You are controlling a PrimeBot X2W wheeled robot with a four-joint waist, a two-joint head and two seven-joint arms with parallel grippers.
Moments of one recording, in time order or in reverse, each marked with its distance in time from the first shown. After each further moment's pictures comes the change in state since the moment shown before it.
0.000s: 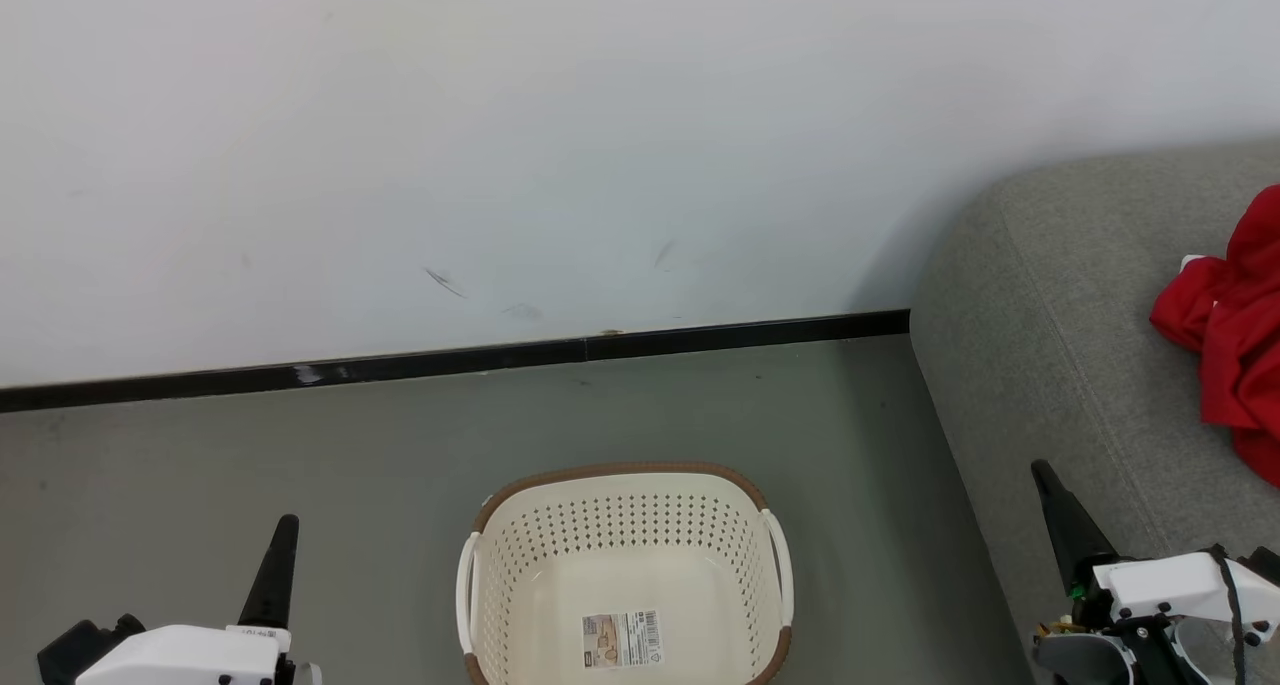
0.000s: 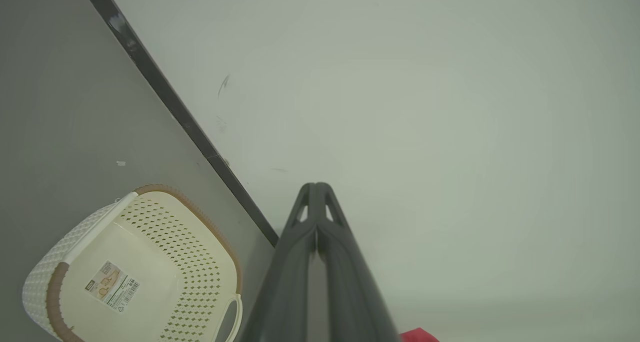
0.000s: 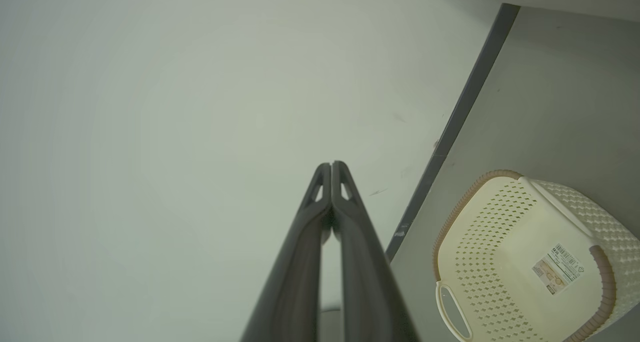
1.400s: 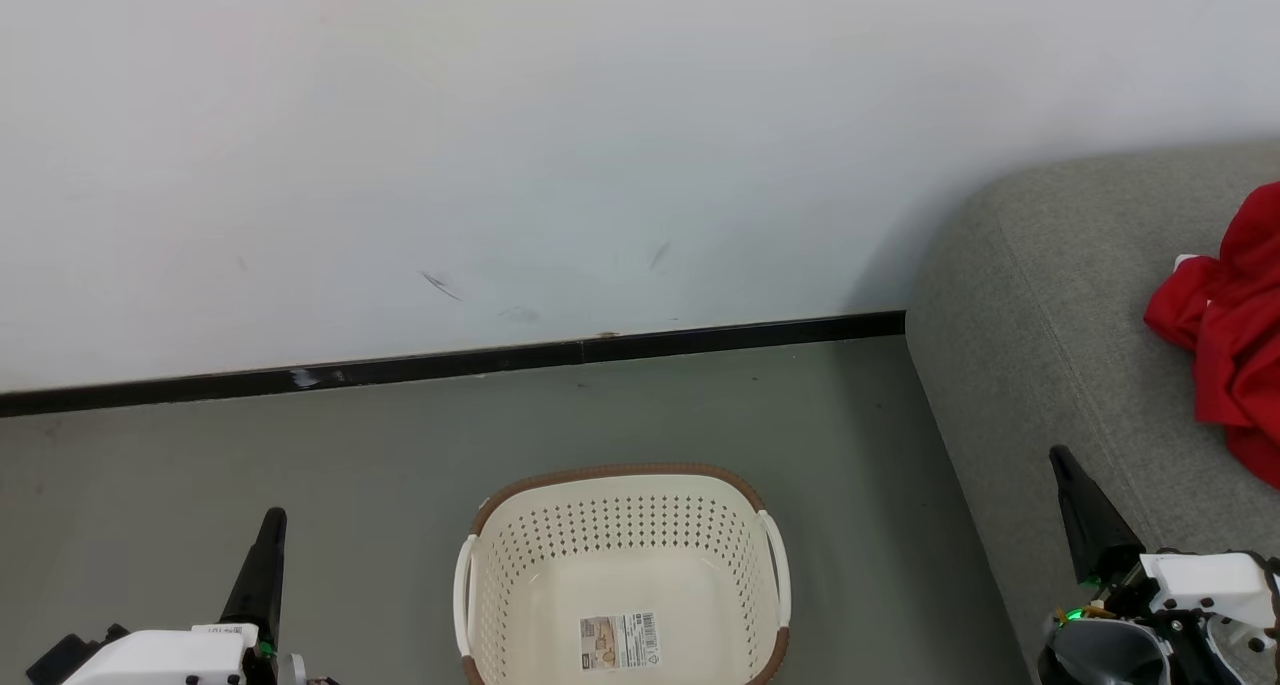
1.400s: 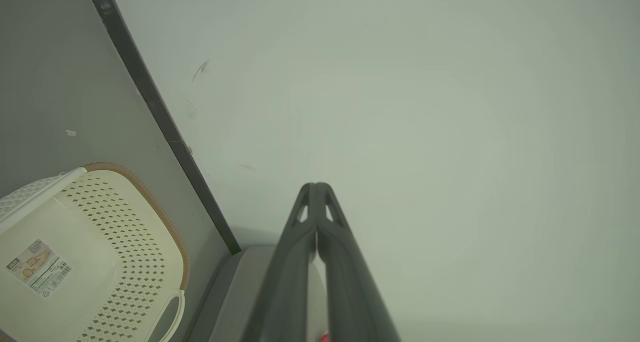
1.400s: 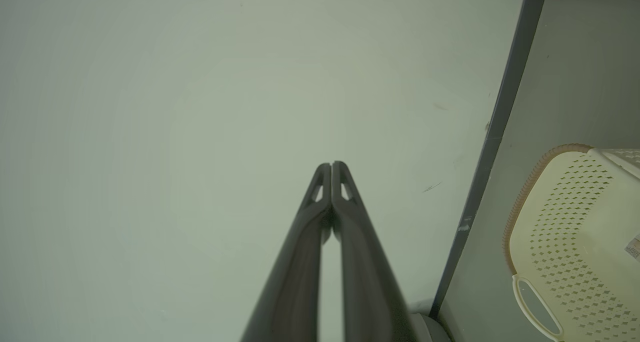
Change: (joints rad) left arm -0.001 -0.018 0.053 -0.010 -0.191 -0.027 0.061; right arm 0.000 -0.001 -0.041 -0.025 0.247 0.000 0.066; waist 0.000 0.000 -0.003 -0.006
